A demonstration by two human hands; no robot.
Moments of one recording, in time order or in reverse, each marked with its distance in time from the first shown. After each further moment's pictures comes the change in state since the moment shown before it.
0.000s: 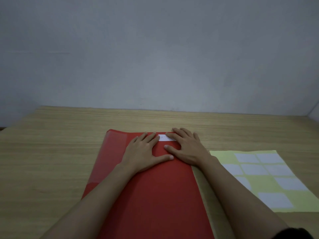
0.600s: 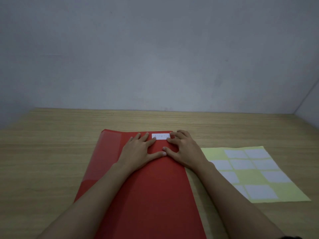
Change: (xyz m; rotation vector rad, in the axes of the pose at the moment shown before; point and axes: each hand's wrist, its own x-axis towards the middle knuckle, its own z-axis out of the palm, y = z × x) left_hand -0.003 0.009 -0.003 -0.002 -0.022 -0.004; right_hand -0.028 -0.003 -0.002 0.028 0.226 -0.039
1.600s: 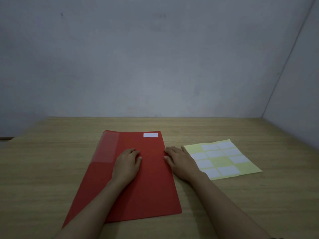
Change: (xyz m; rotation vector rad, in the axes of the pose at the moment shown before) left_hand -0.097 0.036 0.002 -0.195 0.205 -0.146; right_hand -0.100 -0.019 -0.035 -0.060 -0.135 0.019
